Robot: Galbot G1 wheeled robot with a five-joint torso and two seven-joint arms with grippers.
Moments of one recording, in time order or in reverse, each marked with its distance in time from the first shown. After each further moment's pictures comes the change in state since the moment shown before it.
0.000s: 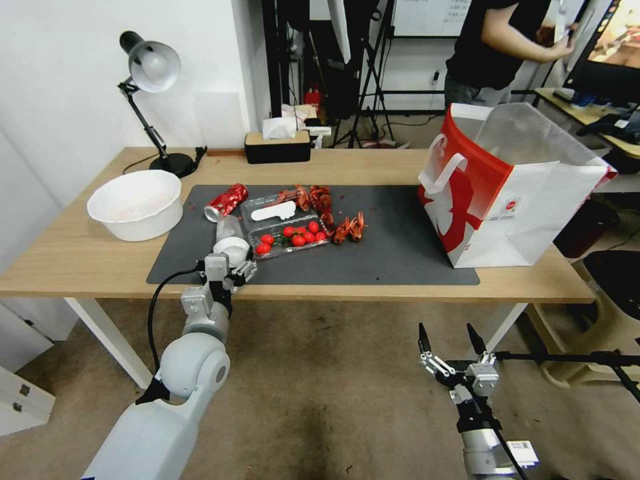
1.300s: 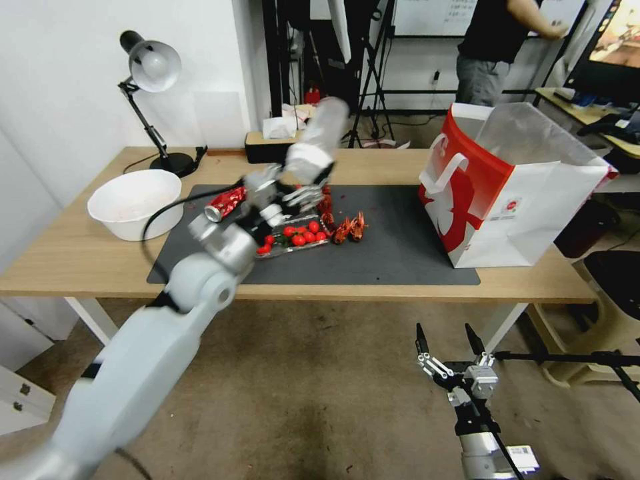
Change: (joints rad) left arm -0.679 0.128 0.404 0.180 -0.321 -0.371 0.624; right arm -0.043 0.035 0.020 0.061 -0.009 0.001 -0.034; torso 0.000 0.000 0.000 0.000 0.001
